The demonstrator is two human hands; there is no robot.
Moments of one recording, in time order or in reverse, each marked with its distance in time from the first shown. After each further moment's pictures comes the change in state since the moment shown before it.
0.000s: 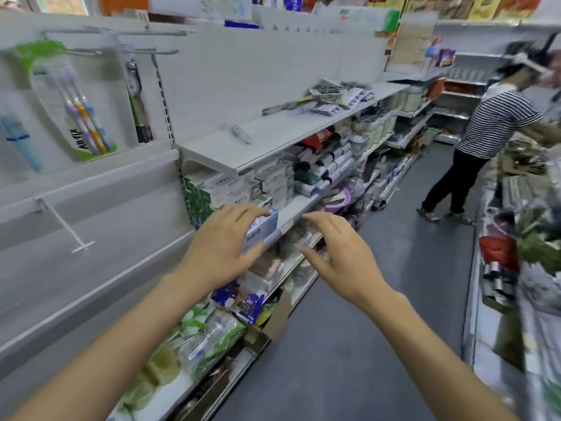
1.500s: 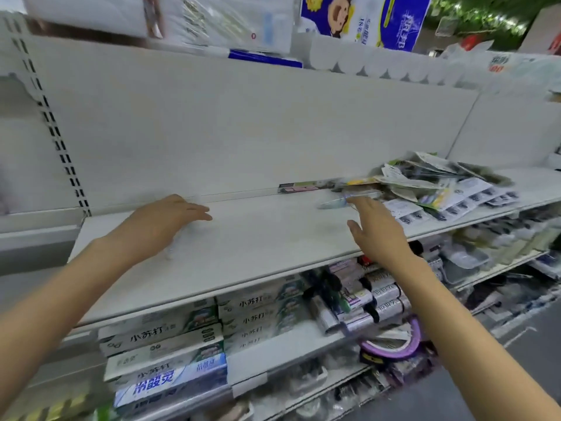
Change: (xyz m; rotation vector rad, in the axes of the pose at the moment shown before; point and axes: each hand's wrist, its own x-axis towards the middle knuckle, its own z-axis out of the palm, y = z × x) left_hand 0.403 -0.238 0.151 0.346 -0.225 -0.512; right_hand 0.584 0.434 0.103 -0.033 -0.132 -0.226
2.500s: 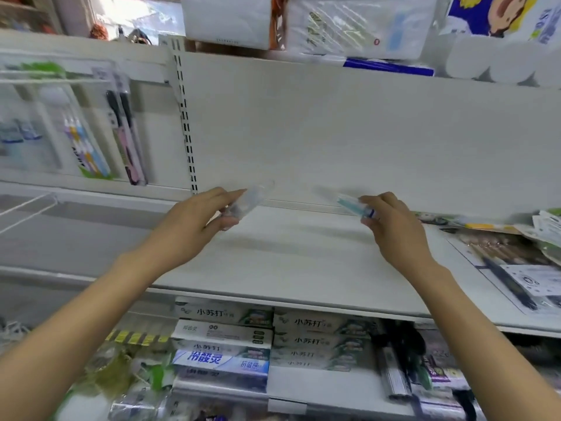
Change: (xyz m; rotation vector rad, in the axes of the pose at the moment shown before) left_hand -0.061 0.031 -0.024 -0.198 0.368 -0.376; right_hand 0.103 -0.069 0.064 0.345 0.093 -0.445
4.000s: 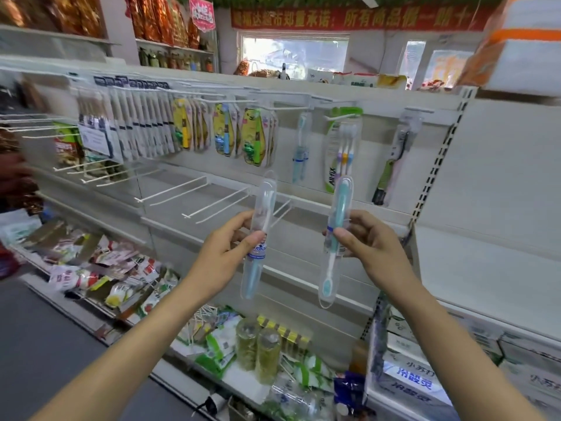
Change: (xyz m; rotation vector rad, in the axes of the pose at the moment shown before) left_hand -0.299 -0.190 -0.257 -0.541 0.359 -0.427; right_hand -0.035 -0.511 0.119 1.215 -0.409 -0.044
